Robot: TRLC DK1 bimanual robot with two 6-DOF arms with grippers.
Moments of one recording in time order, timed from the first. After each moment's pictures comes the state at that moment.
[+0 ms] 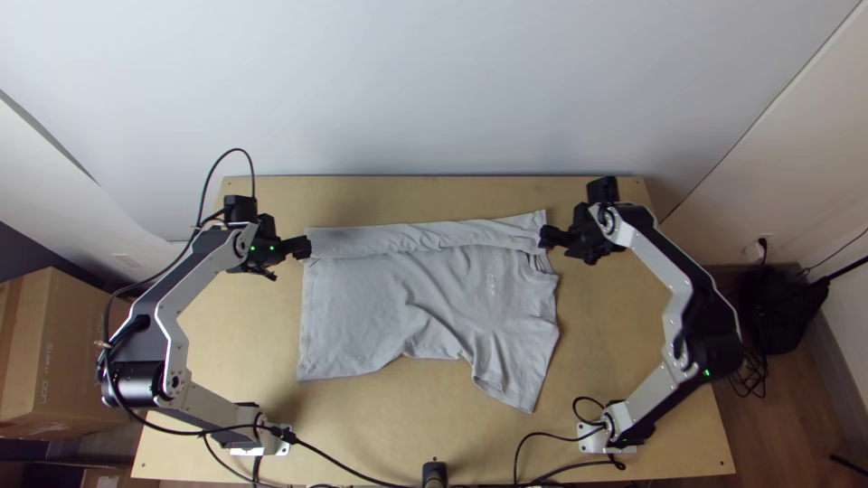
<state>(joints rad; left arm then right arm) 0.08 1.62 1.15 -0.53 0.18 -0.16 0.07 1.77 1.33 -0.72 -0.24 0.28</state>
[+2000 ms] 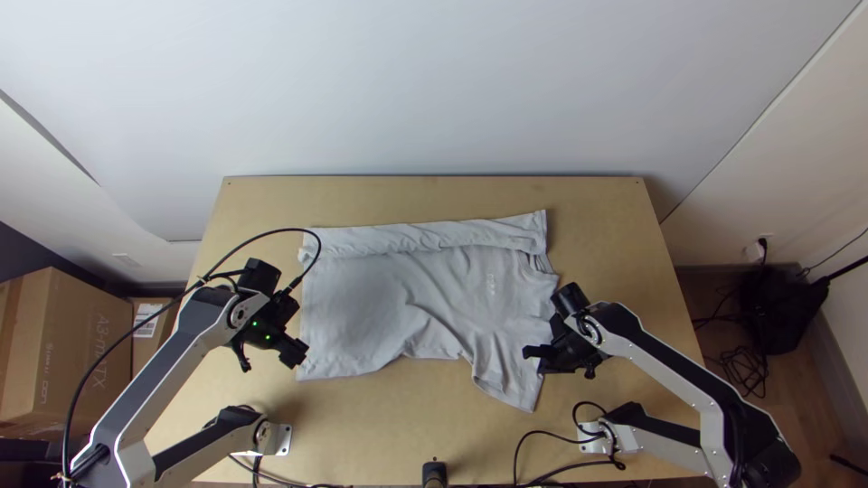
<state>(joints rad) -0.19 1.12 0.87 -1.16 -0.02 0.36 0.43 1.24 0.62 -0.90 -0.31 0.43</state>
